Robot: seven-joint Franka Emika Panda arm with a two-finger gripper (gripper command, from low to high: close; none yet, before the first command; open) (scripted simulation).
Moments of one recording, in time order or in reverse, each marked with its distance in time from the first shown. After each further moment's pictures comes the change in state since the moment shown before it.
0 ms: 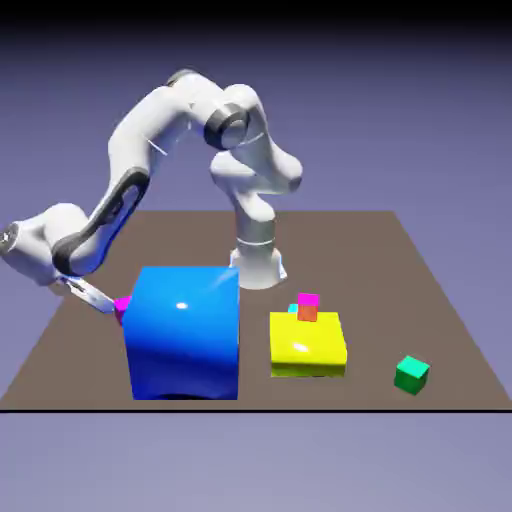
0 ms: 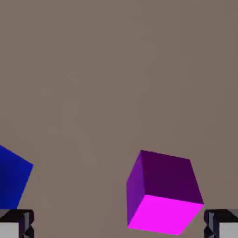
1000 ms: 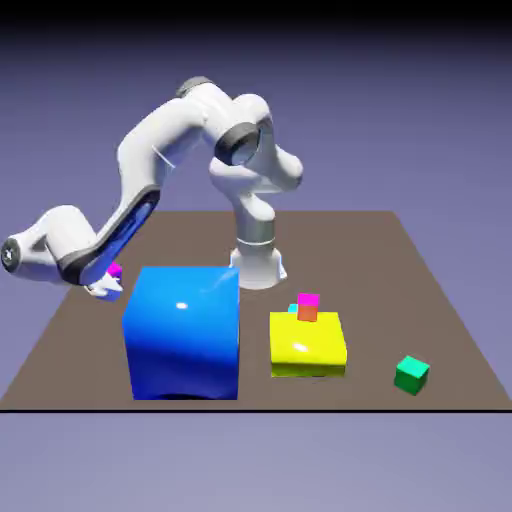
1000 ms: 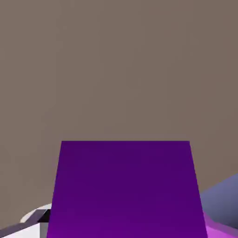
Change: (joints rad) arm 0.217 -0.111 -0.111 -0.054 -0.365 -0.161 0.219
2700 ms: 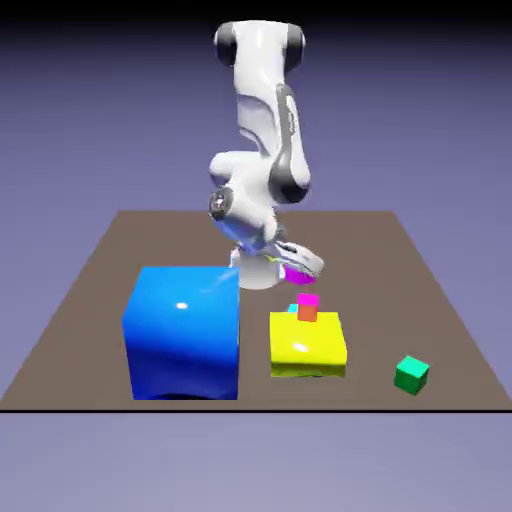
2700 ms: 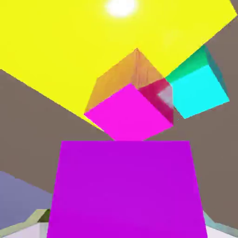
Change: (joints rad) arm -0.187 -0.816 0.976 -0.807 0.907 0.422 0.617
